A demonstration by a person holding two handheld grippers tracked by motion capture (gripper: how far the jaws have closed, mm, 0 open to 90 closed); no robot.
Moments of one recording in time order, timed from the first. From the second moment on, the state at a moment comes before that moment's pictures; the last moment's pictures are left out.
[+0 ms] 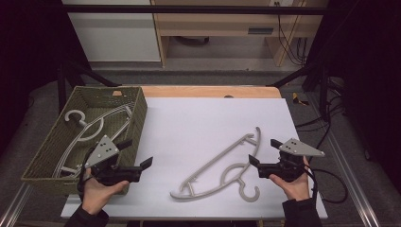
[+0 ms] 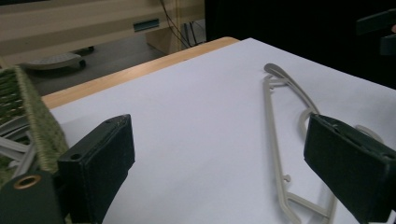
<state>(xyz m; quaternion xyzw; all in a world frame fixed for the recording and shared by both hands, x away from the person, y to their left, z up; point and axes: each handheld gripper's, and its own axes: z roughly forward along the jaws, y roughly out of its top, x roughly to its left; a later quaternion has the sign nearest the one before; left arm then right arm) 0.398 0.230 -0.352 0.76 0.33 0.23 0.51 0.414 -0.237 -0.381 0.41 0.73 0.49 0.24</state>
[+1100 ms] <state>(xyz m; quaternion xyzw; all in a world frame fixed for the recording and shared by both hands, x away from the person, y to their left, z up) 0.401 0.182 -0.415 0.83 0.30 0.13 0.45 0.412 -0.201 -0.409 0.39 0.77 0.46 0.21</state>
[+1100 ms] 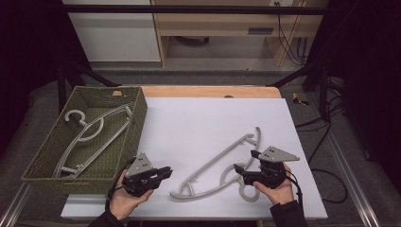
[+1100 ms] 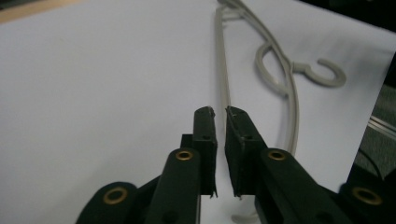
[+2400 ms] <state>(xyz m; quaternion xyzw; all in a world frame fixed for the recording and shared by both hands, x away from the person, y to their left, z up) 0.403 0.169 -0.444 0.87 0.27 0.10 0.39 0.450 -0.226 -0.465 0.51 0.76 0.33 0.24</state>
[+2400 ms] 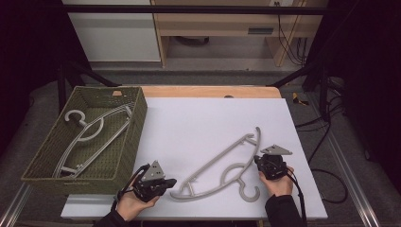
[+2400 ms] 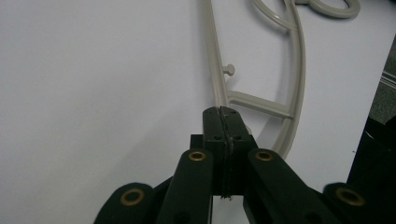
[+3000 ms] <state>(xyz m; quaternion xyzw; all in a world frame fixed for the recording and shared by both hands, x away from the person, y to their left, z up) 0.403 0.166 -0.448 0.88 0.27 0.10 0.38 0.464 -0.223 -0.474 0.52 0.76 0.32 0.22</state>
